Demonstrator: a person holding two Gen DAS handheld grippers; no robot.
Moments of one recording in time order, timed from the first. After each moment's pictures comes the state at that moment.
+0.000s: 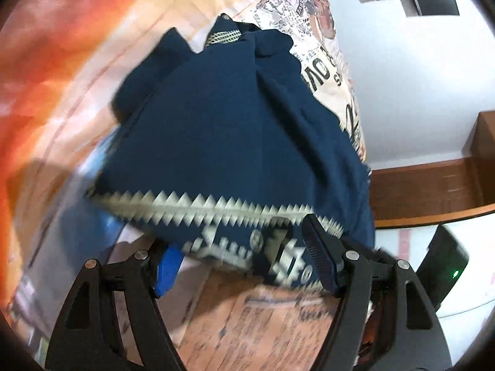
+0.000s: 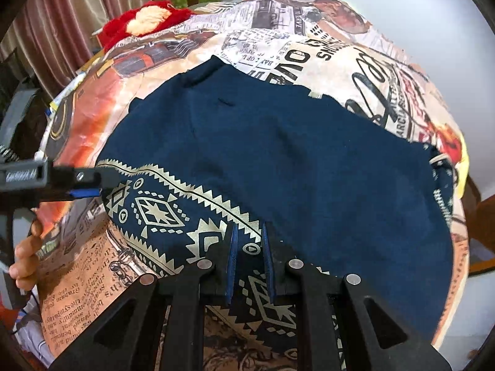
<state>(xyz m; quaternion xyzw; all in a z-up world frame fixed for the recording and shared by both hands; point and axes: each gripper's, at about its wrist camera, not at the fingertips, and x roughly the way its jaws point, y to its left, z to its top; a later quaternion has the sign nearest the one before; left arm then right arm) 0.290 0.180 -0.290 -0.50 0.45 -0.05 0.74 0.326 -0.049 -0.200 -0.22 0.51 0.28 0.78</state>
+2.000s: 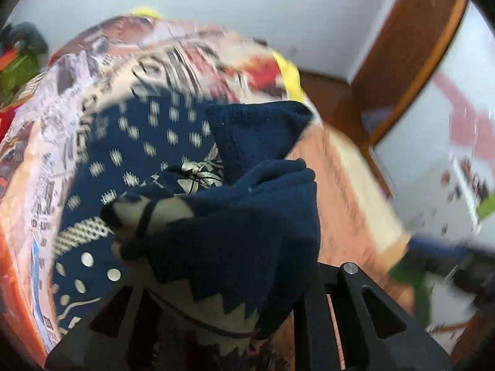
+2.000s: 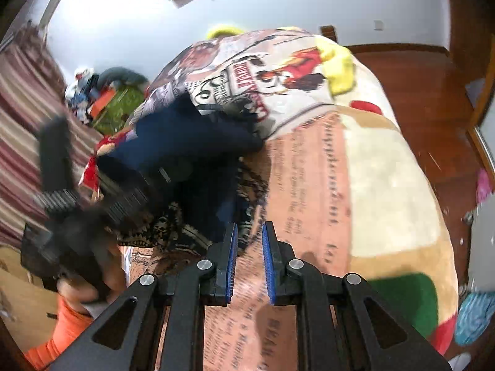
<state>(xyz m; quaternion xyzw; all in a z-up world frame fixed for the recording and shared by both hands) 0.372 -0.116 -0.182 -0.06 0.47 -0.11 0.87 0.282 -0.308 -0.106 0.13 0.51 0.16 0.84</state>
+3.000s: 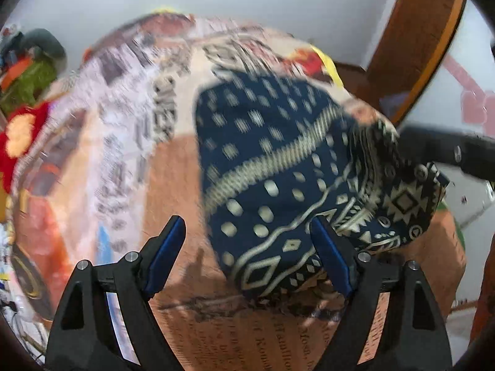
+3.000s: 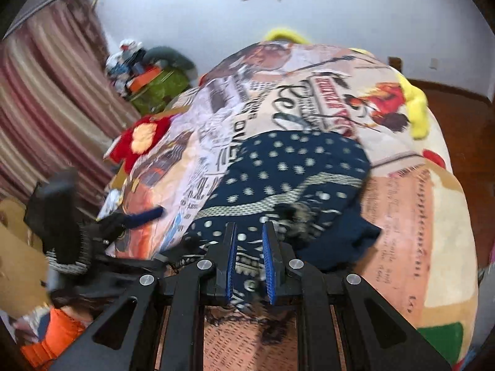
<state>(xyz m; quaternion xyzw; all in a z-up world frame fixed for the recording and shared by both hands) 0.314 -0.010 -0.176 -0.03 0.48 -0.09 0.87 0.308 -0.188 -0.085 0.04 0.47 0.27 0.84</state>
